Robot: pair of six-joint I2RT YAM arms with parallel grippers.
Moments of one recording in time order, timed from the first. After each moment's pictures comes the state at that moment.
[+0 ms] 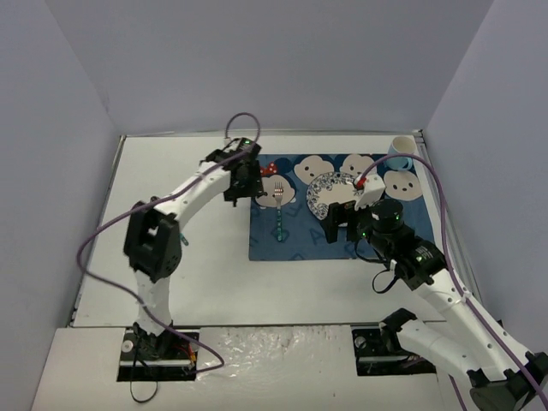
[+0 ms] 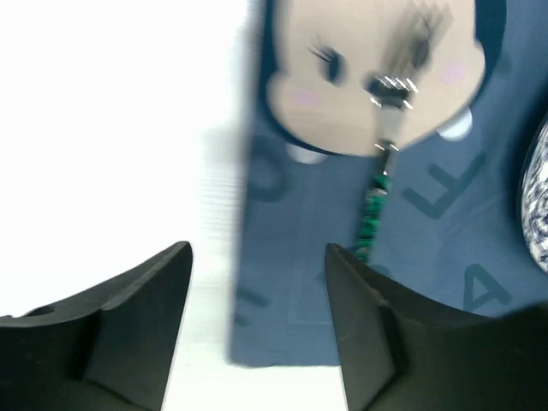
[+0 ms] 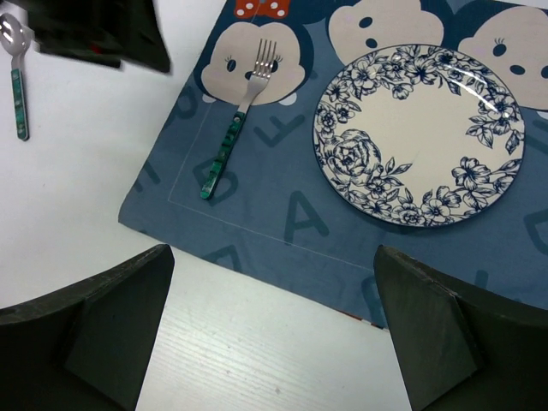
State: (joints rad) left arm -0.56 2.01 1.78 -0.87 -0.17 -0.65; right arm 0.54 0.81 0.80 -0.42 0.07 0.20
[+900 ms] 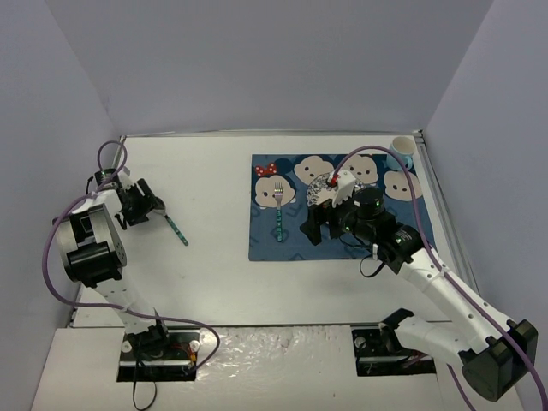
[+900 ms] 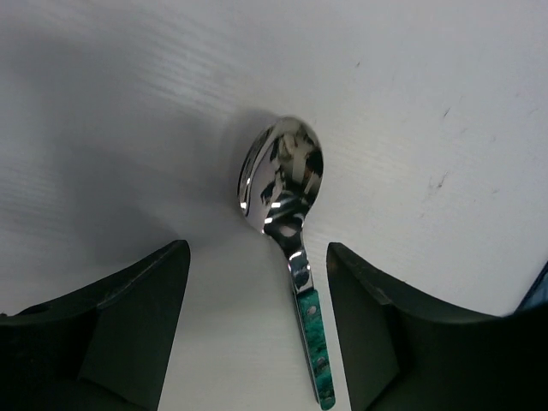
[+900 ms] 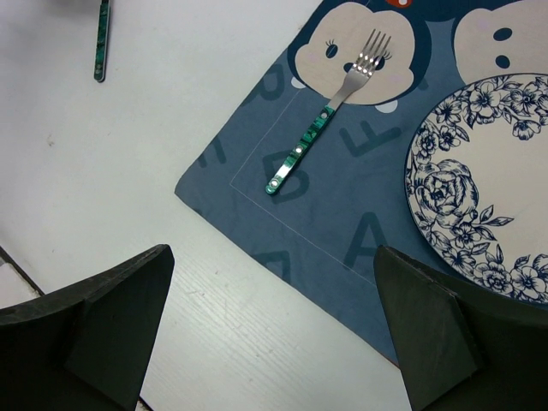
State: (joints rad) left arm 0.35 1.84 1.17 -0.35 0.36 -0.29; right arm 0.55 1.00 0.83 -0.32 -0.19 0.11
